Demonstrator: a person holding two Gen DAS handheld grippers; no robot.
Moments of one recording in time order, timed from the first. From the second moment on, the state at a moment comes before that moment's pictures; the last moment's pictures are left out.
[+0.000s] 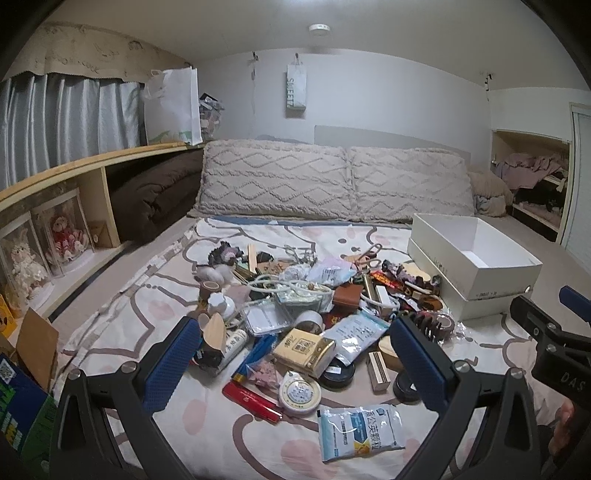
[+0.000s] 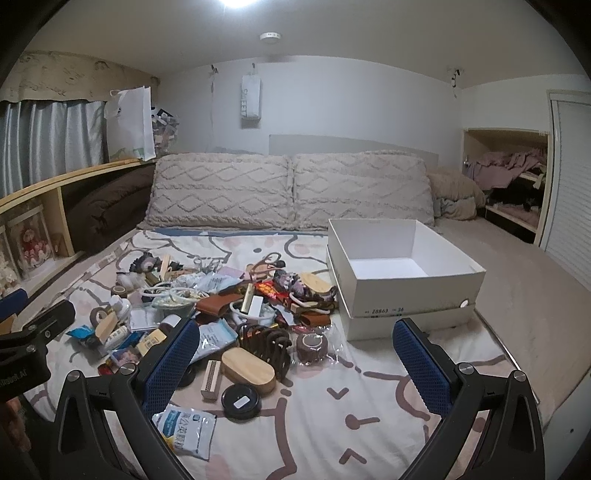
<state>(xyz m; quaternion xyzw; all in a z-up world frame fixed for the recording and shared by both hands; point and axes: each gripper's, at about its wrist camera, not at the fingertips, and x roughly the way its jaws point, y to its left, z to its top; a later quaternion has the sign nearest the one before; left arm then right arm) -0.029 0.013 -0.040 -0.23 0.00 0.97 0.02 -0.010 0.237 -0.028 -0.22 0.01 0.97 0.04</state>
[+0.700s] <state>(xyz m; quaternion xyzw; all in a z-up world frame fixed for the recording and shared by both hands) -0.070 0.038 -0.115 -0.33 0.01 0.94 0.05 -0.054 0.247 -0.083 -0.30 0.02 0.95 0.04</state>
